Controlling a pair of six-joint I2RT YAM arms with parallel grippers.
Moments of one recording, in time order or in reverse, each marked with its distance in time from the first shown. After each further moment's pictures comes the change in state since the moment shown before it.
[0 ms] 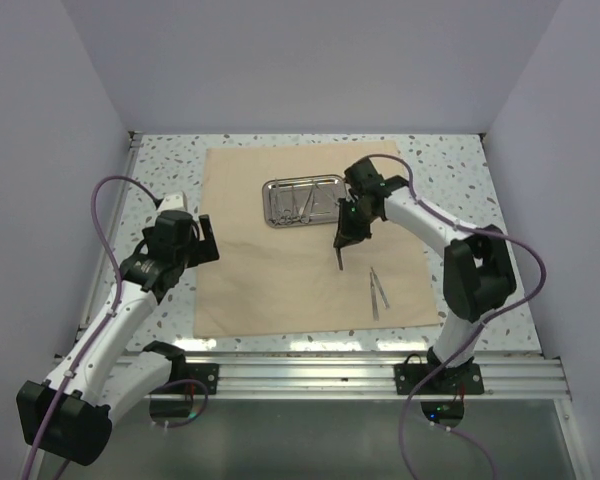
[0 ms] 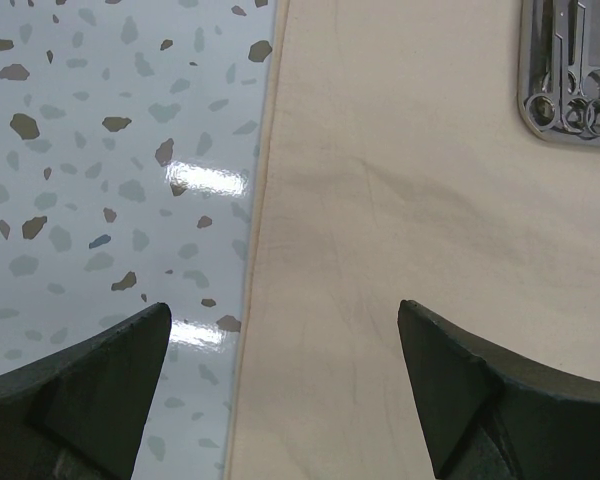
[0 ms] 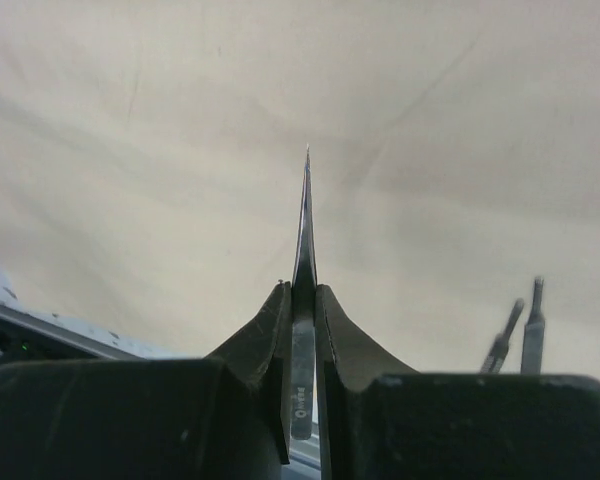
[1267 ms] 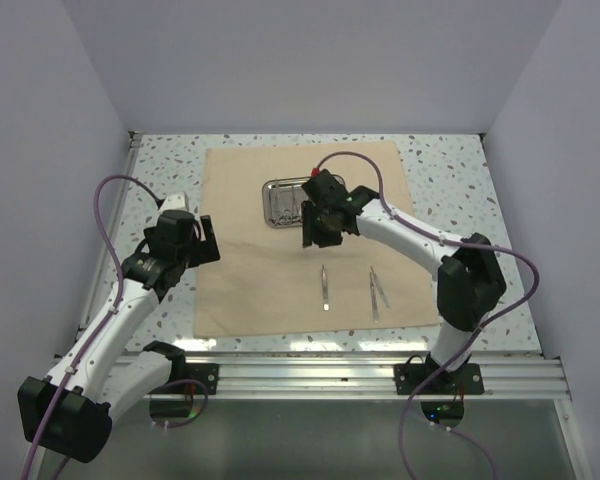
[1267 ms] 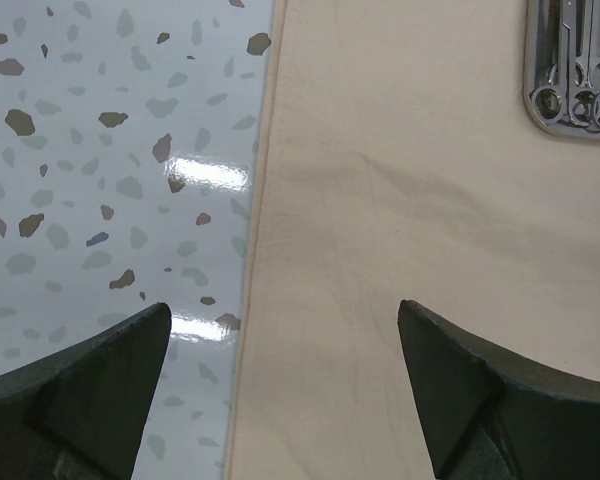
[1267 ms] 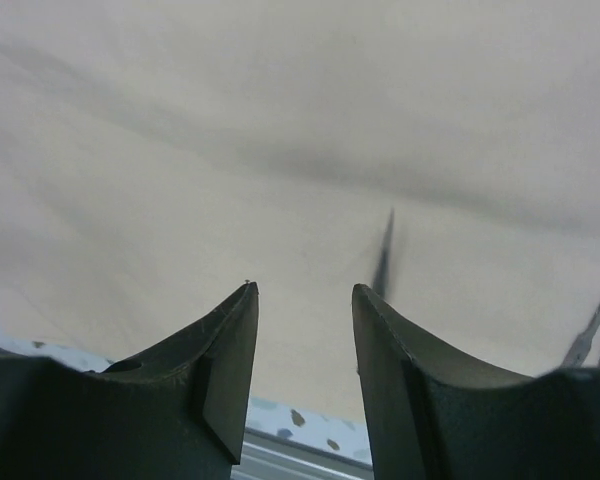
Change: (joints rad) left arm -0.003 0.017 0.000 0.000 0.000 0.000; right arm 0.280 -0.093 -0.052 0.057 0.274 0.116
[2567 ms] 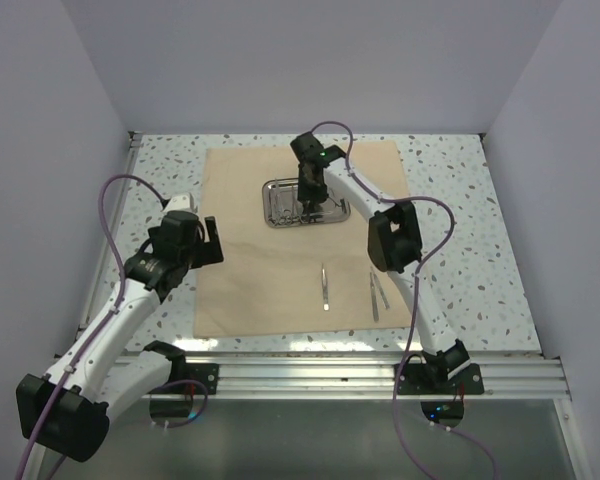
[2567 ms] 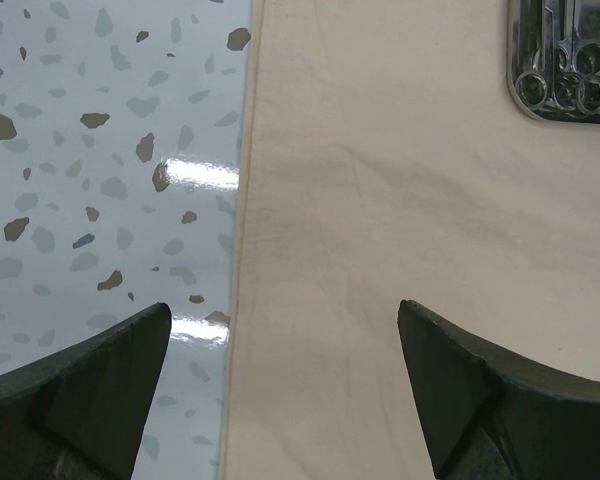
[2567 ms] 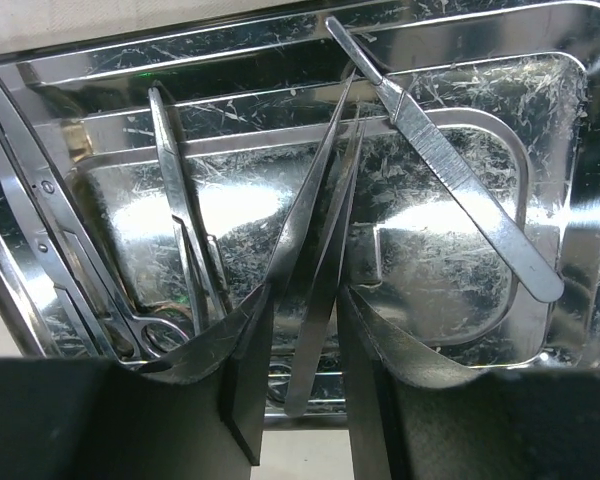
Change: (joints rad) left arm -0.034 0.002 0.000 0.000 -0.004 0.000; right arm -0.177 0.822 1.033 -0.229 0.114 -0.100
